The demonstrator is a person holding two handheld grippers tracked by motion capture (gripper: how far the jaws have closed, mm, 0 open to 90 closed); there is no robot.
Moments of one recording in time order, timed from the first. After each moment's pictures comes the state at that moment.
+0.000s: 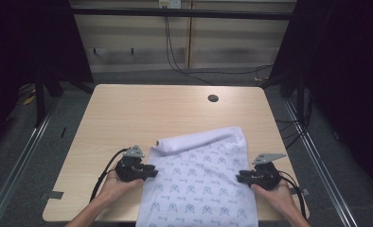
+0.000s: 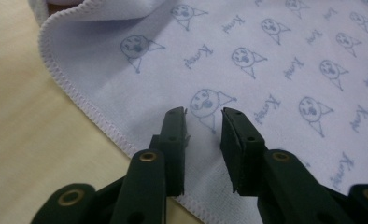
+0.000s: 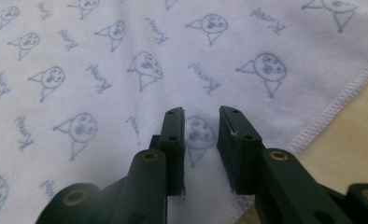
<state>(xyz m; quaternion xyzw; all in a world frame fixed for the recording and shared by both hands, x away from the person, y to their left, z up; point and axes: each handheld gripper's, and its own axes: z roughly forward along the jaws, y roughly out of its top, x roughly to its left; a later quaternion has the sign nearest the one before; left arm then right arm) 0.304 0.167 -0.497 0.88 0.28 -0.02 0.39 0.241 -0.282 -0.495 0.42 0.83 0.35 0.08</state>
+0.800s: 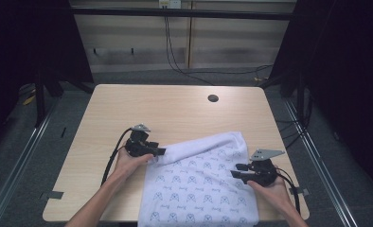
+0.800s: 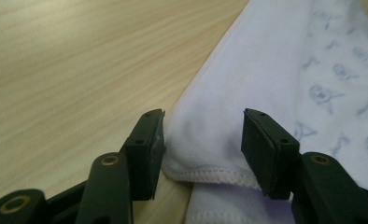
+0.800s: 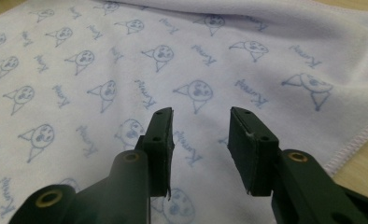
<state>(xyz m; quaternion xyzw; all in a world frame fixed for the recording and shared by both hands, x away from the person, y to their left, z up) 0.382 0.141 -0.498 0.85 0.35 -0.01 0.40 0.253 -0.271 -0.482 0.40 0.82 0.39 0.10</state>
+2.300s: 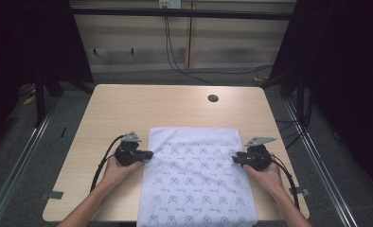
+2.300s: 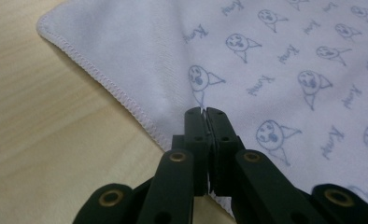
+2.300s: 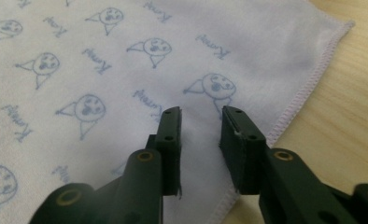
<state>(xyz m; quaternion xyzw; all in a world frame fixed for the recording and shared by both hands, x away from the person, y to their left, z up) 0.358 0.176 -0.504 0.86 0.32 0.03 0.40 0.302 -0.275 -0.499 0.44 0.82 0.33 0.14</state>
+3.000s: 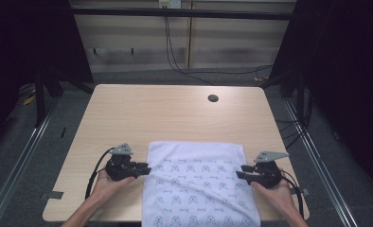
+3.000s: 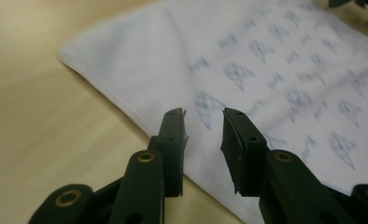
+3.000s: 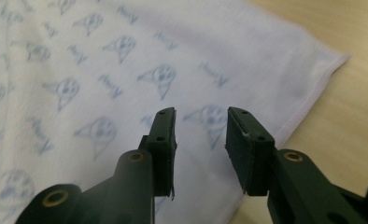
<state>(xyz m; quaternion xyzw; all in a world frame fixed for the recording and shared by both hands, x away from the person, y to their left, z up) 0.321 0.196 -0.485 0.84 0.32 0.00 0.44 0.252 -0.282 -0.482 0.43 0.81 0.37 0.12</state>
